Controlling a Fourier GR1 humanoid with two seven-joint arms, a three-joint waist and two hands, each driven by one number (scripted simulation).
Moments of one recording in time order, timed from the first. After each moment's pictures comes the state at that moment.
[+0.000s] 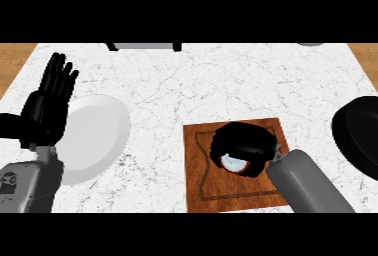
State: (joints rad) left arm -0.29 0.22 0.11 -1.53 0.16 0.10 0.06; right arm -0.44 -0.23 0.42 -1.27 1.02 0.29 -0.74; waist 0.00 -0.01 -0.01
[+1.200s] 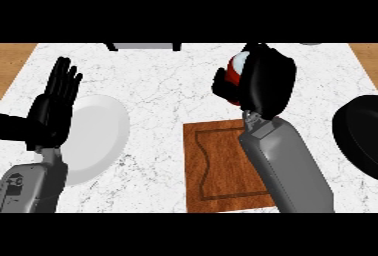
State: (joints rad) left arm -0.28 0.21 0.10 -1.52 0.14 0.10 0.04; right arm -0.71 0.00 0.23 -1.48 1.42 0.04 0.92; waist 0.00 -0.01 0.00
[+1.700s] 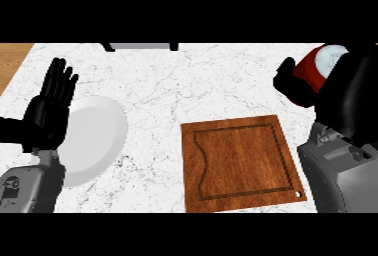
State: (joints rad) left arm -0.26 0.21 0.11 -1.54 0.14 0.11 0.04; right arm -0.60 -0.13 0.13 -1.84 1.53 0.18 0.98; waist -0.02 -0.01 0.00
